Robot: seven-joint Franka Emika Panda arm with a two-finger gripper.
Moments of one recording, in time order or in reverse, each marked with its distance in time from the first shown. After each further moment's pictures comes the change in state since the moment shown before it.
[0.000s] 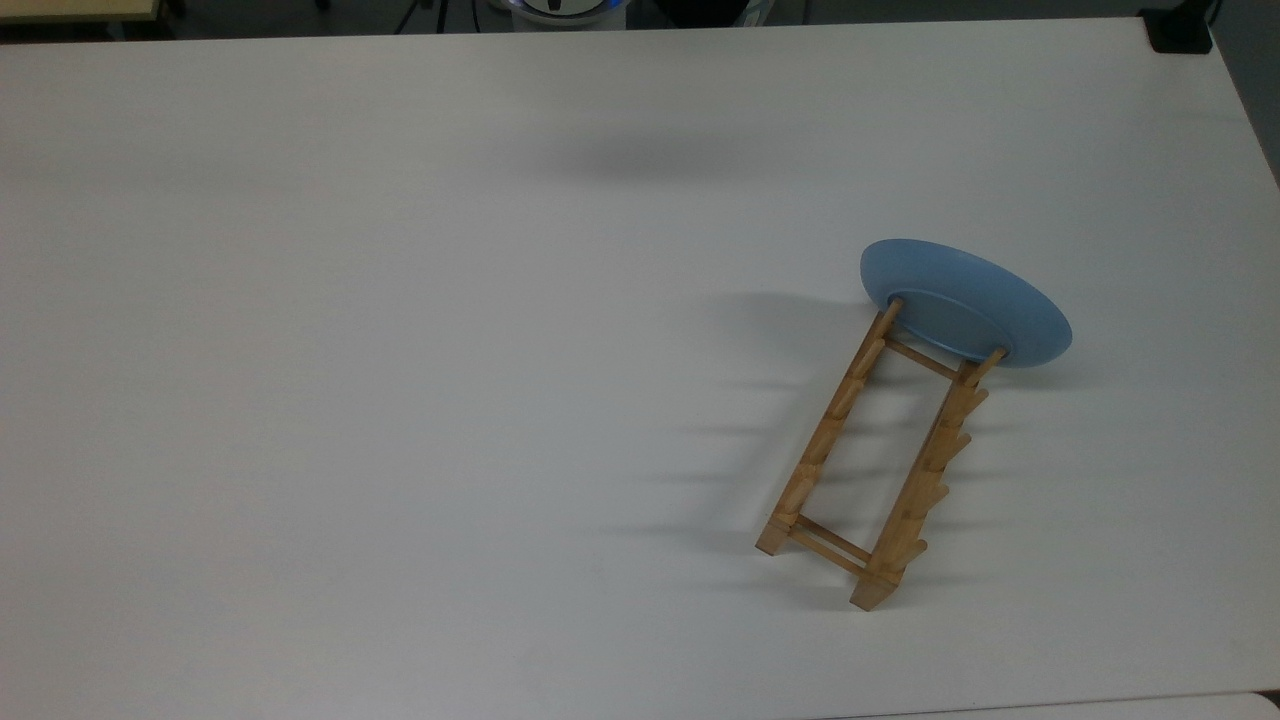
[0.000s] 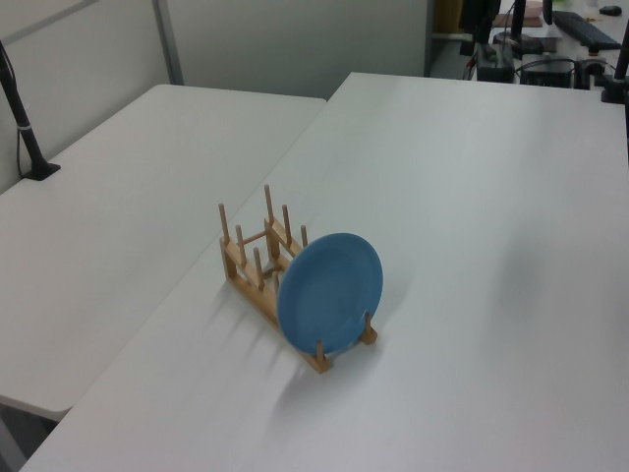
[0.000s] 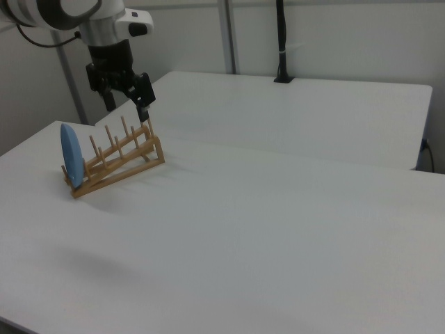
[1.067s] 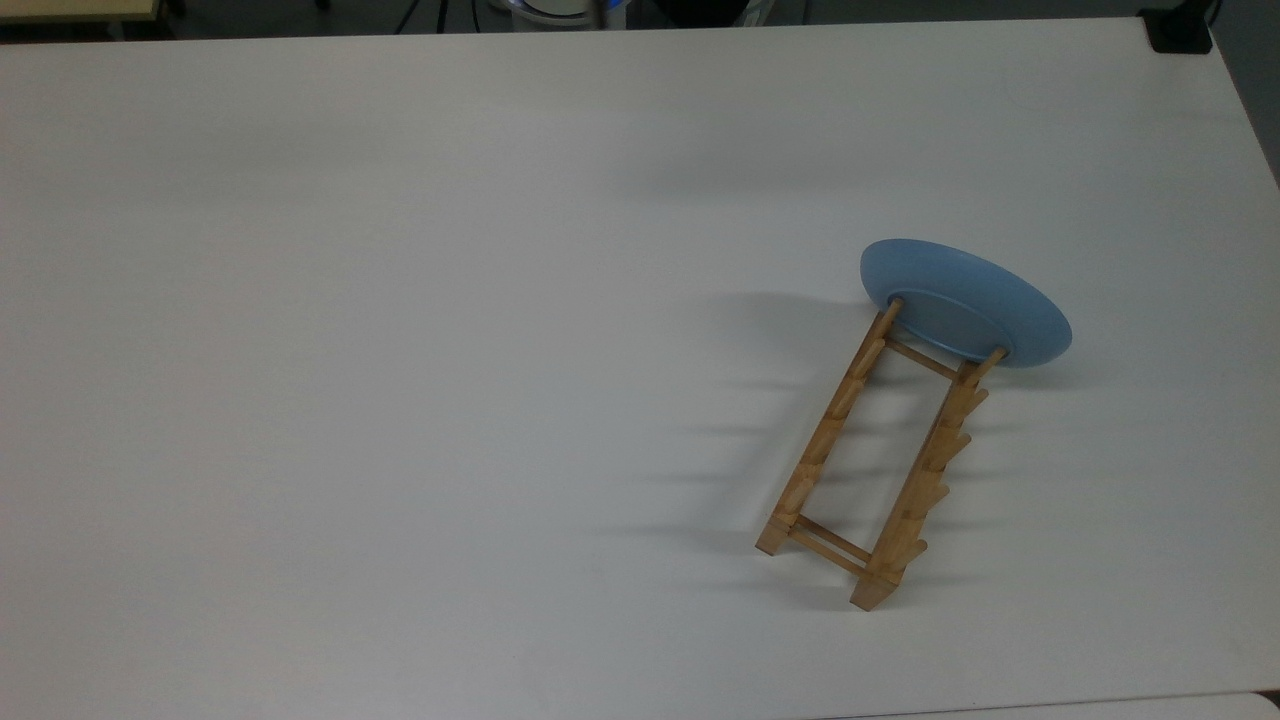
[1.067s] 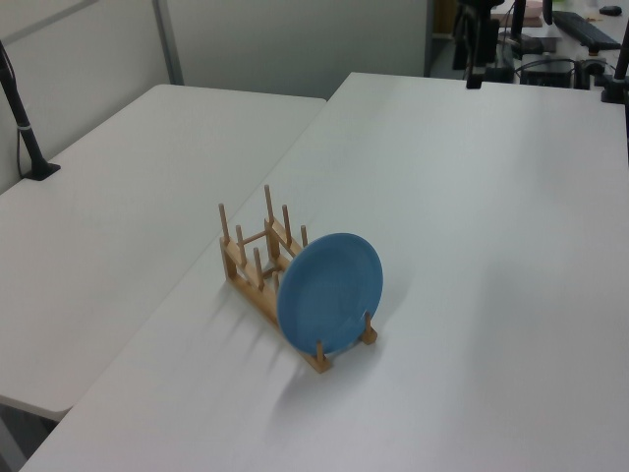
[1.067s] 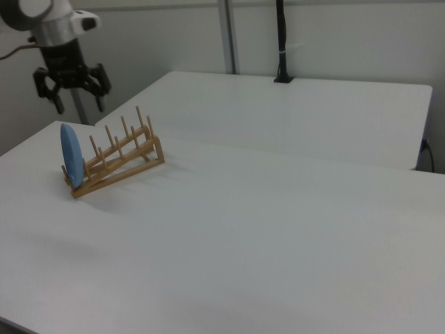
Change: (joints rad) arm 0.021 -0.008 0.212 -0.021 -0.018 0.029 -0.297
